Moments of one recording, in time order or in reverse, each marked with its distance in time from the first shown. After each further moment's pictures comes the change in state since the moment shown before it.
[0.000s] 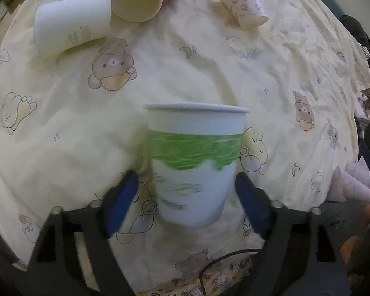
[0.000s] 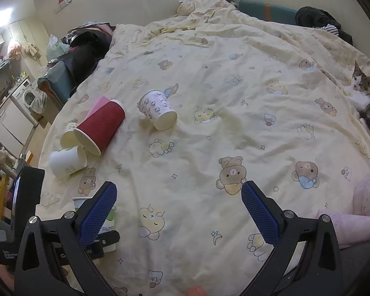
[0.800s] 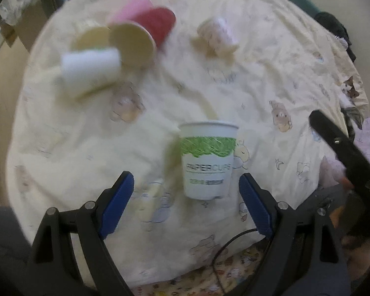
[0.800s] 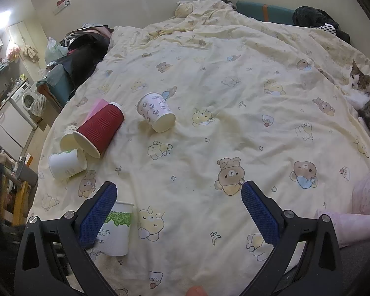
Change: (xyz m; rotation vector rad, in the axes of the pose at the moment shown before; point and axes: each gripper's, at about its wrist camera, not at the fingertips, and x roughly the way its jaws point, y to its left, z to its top) left arm -0.069 0.001 -0.013 0.124 -0.157 0.006; right arm -0.003 0.000 0.002 0.015 -0.005 0.001
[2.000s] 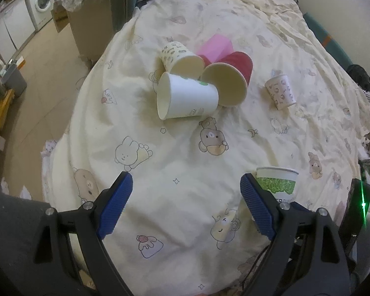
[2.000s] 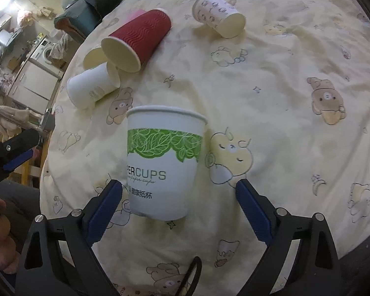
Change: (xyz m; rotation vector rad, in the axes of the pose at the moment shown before) left arm -0.033 0.098 0.002 -0.194 -0.166 0.114; right arm 0.081 0.062 -0.062 -0.055 0.390 0.204
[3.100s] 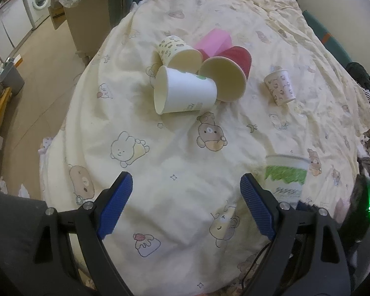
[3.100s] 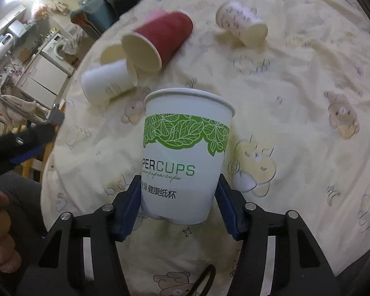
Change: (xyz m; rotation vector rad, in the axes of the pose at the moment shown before) left arm 0.004 -0.002 -0.006 -0.016 0.024 -0.025; right arm 0.001 0.018 -0.001 -0.065 -0.064 0.037
